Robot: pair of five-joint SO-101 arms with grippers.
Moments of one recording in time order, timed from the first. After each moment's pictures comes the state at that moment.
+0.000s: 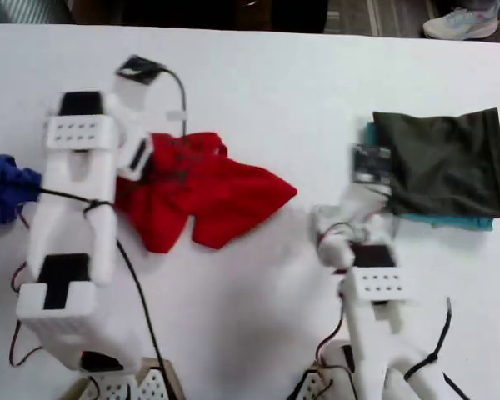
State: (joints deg) left arm -12.8 10.5 -8.3 85.5 -22.5; right arm -10.5 -42.7 65.8 36.3 -2.6
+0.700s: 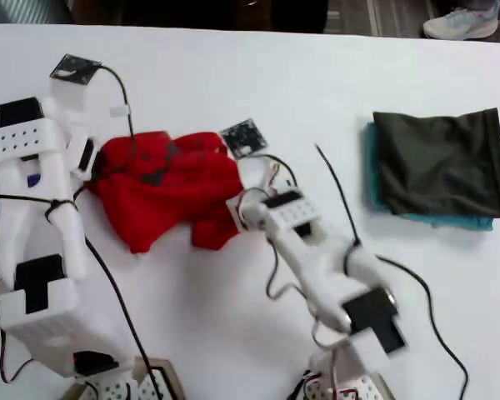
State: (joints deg) left arm -23.6 10.5 -7.7 82.5 -26.0; right arm -28.5 5.1 34.9 32.3 6.9
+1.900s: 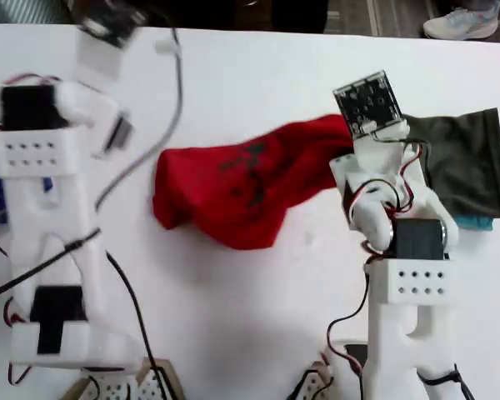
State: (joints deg) left arm -7.1 -3.7 -23.3 101.4 -25.7; right arm -2.2 -43.4 33.8 55.2 25.4
